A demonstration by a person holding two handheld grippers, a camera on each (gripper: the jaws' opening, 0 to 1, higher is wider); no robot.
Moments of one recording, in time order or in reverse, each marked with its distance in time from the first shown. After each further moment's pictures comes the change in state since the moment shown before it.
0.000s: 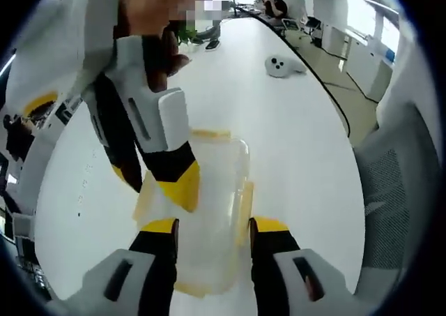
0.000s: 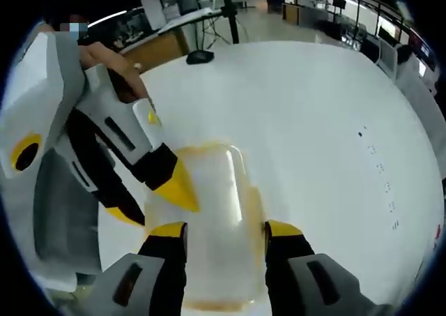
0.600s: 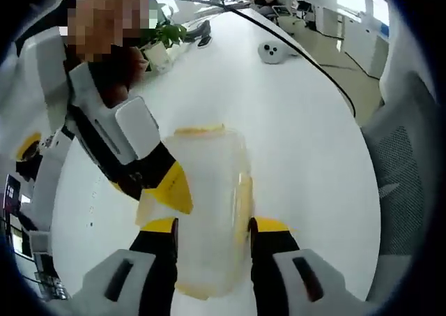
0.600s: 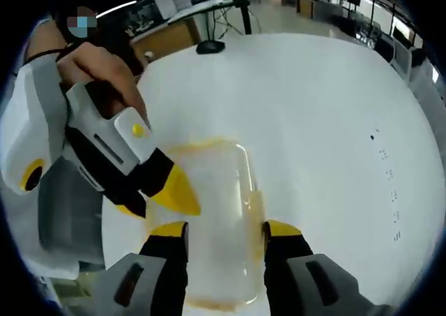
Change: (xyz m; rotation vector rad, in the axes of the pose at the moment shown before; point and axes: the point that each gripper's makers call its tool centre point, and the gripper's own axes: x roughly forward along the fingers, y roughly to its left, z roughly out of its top) left arm 0.007 -0.002 -0.002 0.093 0.021 0.085; right arm 0.006 0.003 0.001 -0.047 0.090 0.057
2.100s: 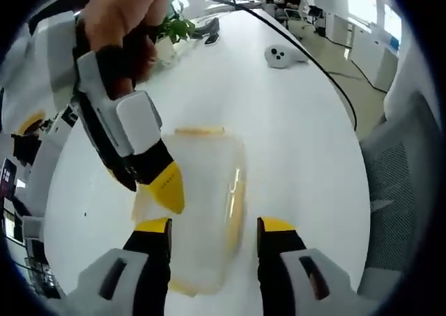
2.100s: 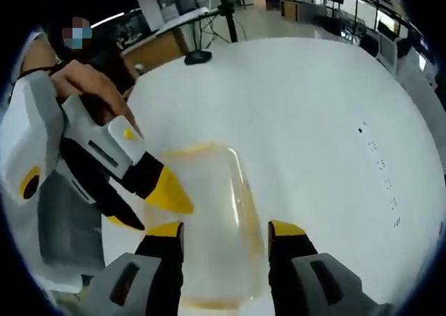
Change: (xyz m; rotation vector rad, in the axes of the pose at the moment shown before) left arm -0.009 -0.004 0.002 -0.083 0.015 -0.043; right arm -0.014 -0.005 0.001 0.074 -0.088 -0.067
